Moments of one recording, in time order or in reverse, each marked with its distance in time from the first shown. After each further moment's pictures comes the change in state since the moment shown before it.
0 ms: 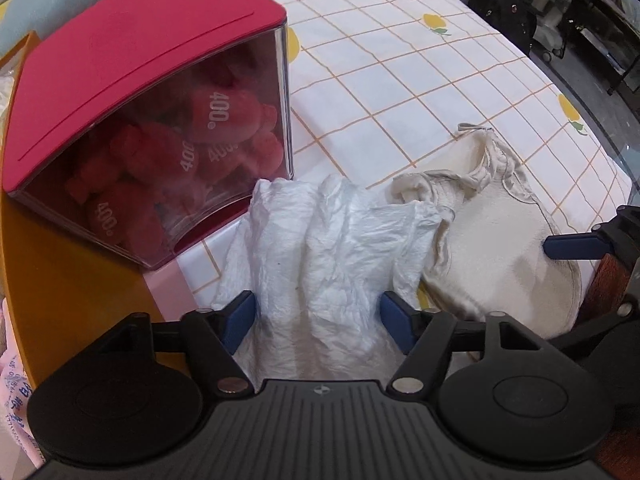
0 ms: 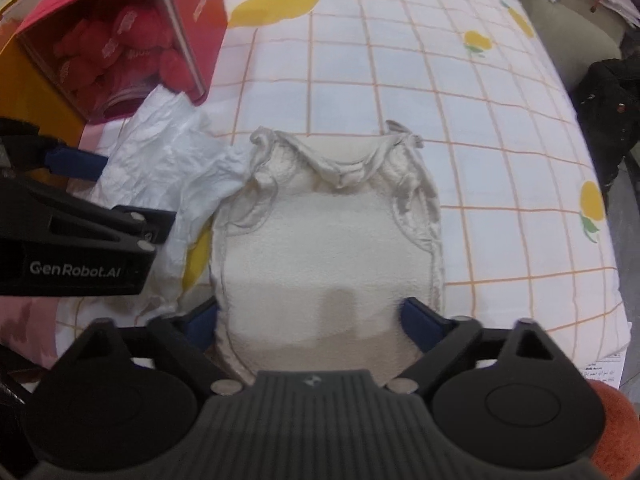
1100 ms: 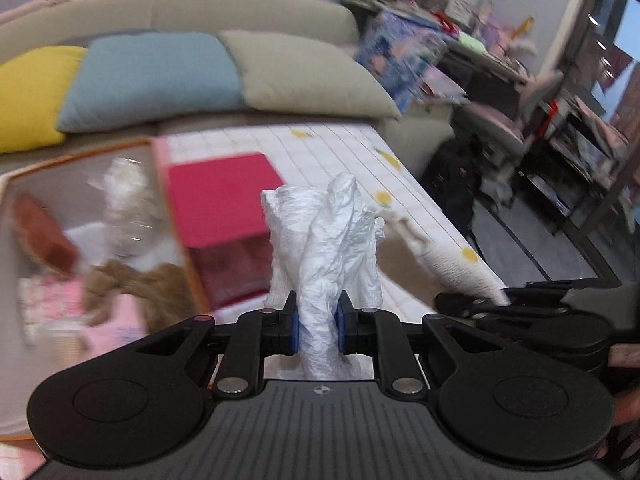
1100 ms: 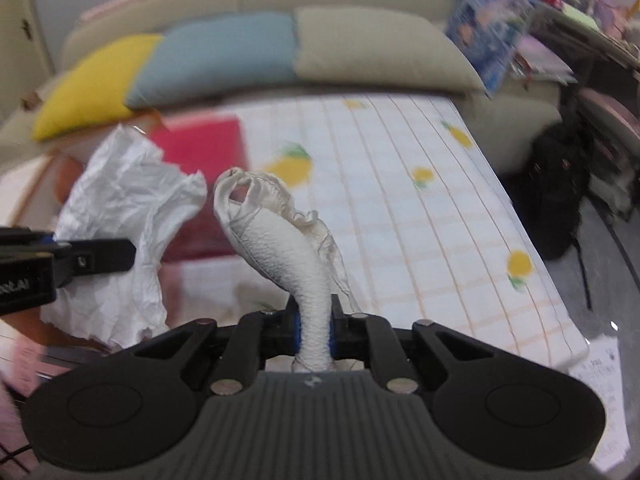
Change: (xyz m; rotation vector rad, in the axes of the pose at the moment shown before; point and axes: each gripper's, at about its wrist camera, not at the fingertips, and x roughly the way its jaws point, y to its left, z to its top) left arm -0.165 0.034 -0.057 -0.186 -0.447 -0.128; right arm -0.143 0.025 -0.015 0.107 -0.402 0.019
